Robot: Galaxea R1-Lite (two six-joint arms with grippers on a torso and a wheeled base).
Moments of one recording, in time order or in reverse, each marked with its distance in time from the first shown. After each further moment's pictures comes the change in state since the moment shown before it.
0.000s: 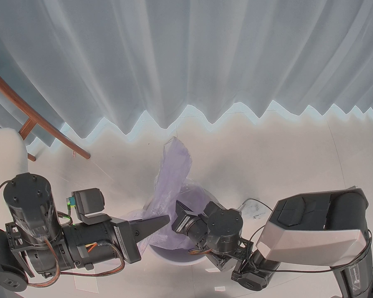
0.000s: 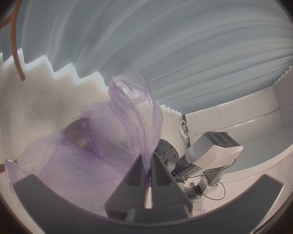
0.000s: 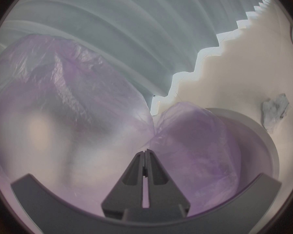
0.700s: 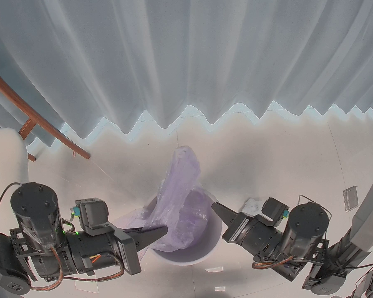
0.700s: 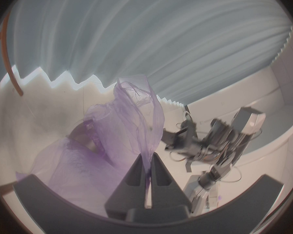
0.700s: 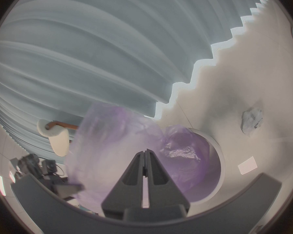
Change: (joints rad) left arm 0.006 0.018 0.046 -0.015 -0.009 0.164; right arm 0.007 -0.464 0.481 0.004 0.043 0.064
